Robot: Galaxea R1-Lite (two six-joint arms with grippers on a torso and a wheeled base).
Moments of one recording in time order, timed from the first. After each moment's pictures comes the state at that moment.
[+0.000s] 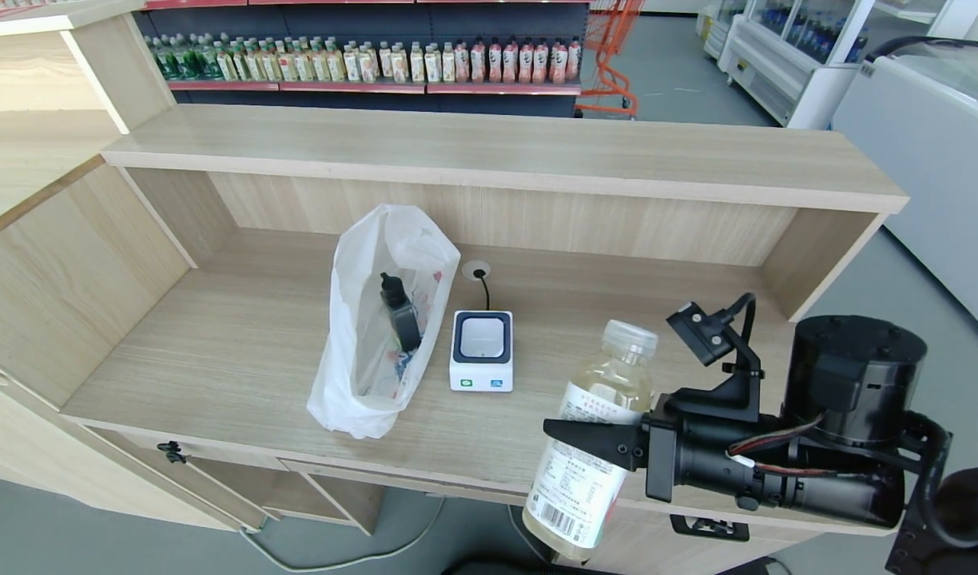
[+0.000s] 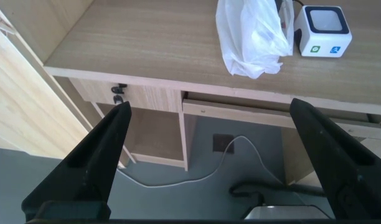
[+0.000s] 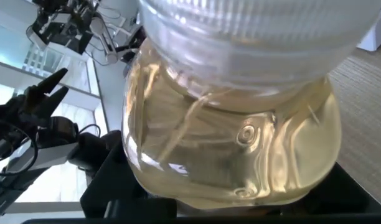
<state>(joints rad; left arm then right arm) 0.00 0.00 0.00 0.00 0.00 0.00 0.66 1.68 -0.50 -1.02 0.47 0.39</state>
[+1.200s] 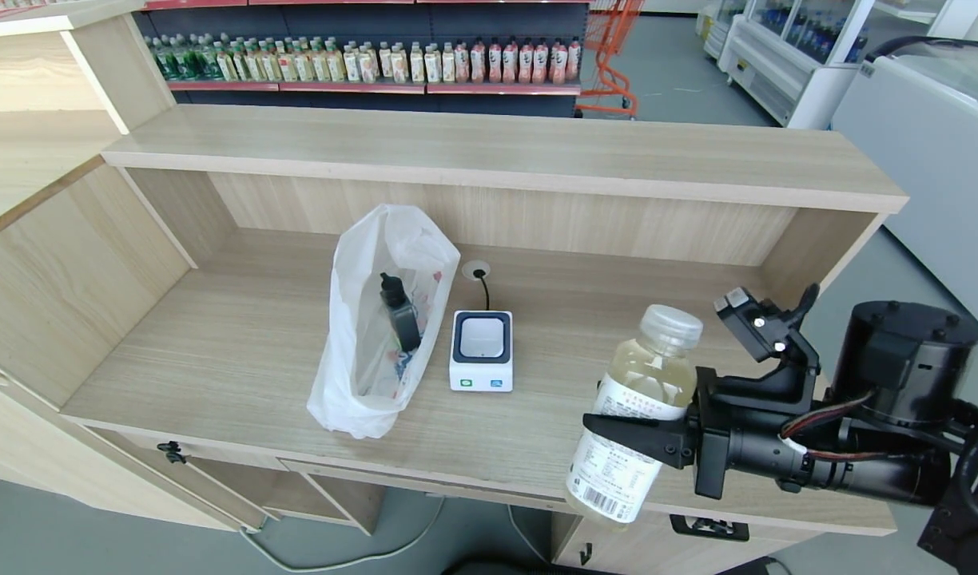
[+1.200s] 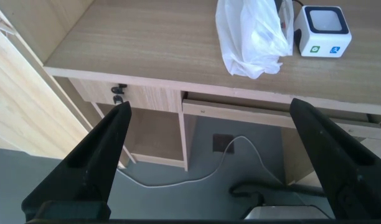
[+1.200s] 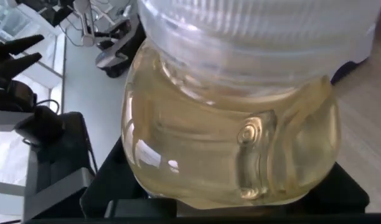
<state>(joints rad) 0.00 0.00 0.00 0.00 0.00 0.00 0.52 1.63 -0.47 -1.05 0.62 0.11</state>
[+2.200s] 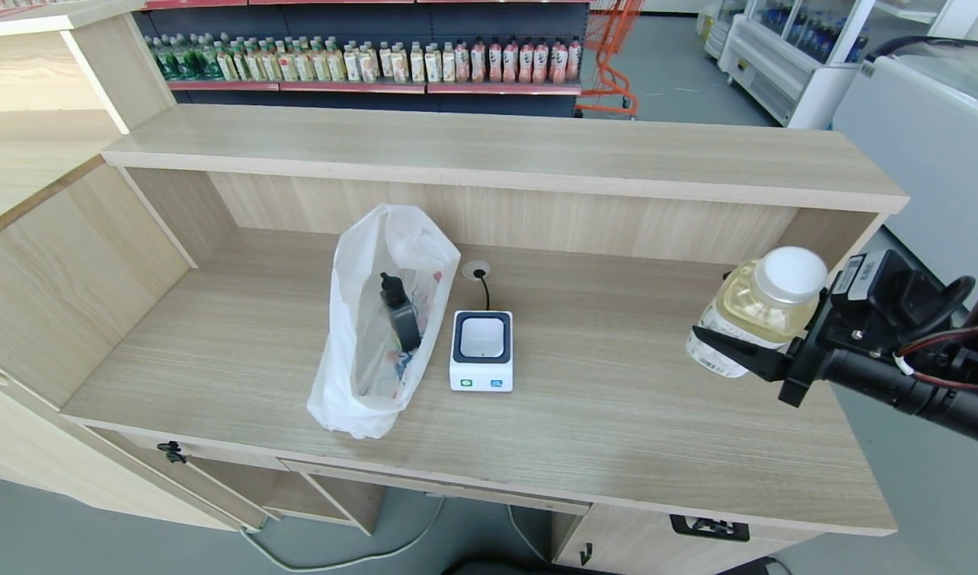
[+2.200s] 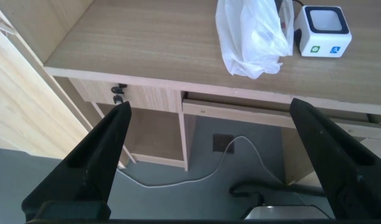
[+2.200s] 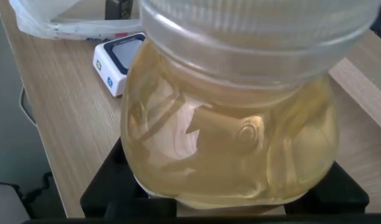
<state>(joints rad) 0.00 0.00 0.00 0.00 0.00 0.00 0.18 1.53 -0.49 -1.06 0.58 -0.66</state>
